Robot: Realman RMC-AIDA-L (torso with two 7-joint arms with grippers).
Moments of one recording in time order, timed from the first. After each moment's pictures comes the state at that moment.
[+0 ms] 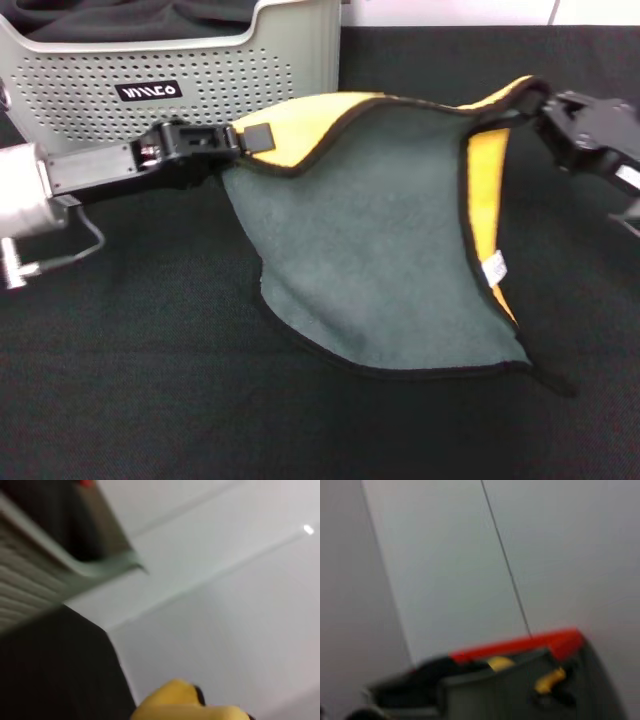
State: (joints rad) left arm -0.60 -1.84 1.35 0.17 1.06 1.67 -1.95; right arm 0.38 2.00 -1.54 -0.55 -0.69 -1.19 1.06
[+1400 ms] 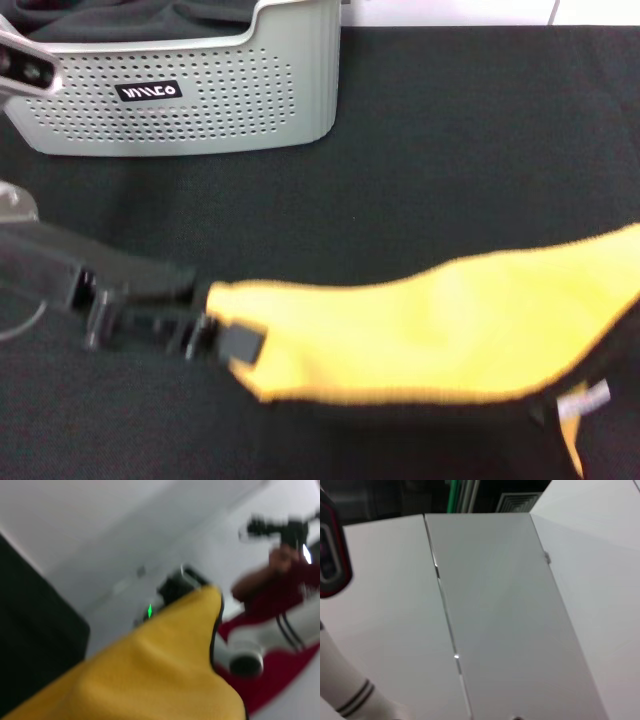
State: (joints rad) left arm -0.60 -1.77 1.51 0.51 1.27 2.05 -1.96; right arm -0.04 2.00 -1.50 -0.97 -0.84 -1.81 1.23
